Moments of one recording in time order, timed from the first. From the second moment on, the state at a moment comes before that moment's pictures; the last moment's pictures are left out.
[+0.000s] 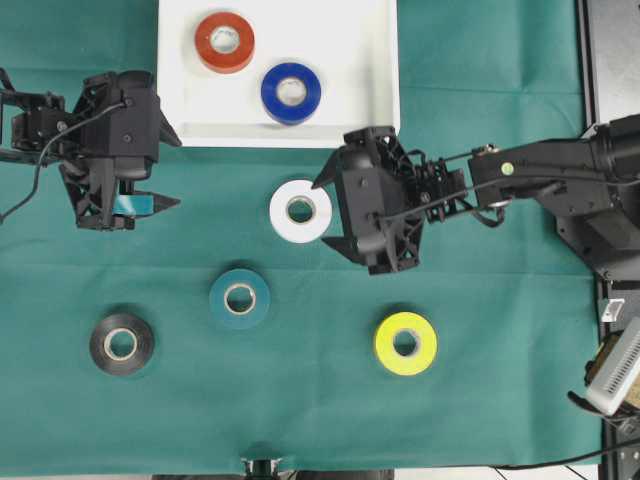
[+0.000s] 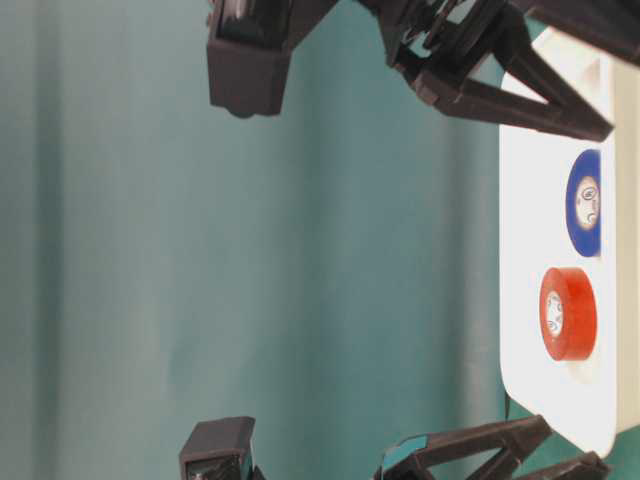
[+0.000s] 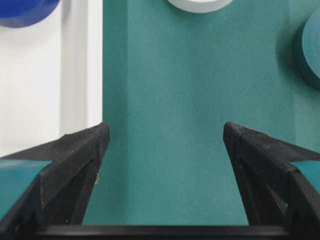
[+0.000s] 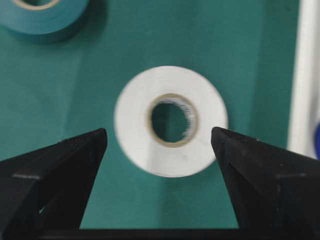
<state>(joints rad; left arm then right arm) 0.04 -0.20 0.85 -0.02 0.15 0.09 0.09 -0.06 0.78 -0.26 0.07 0.27</state>
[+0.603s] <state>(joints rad) 0.04 -0.20 0.85 -0.02 0.15 0.09 0.28 -0.14 0.88 -0.26 0.05 0.27</state>
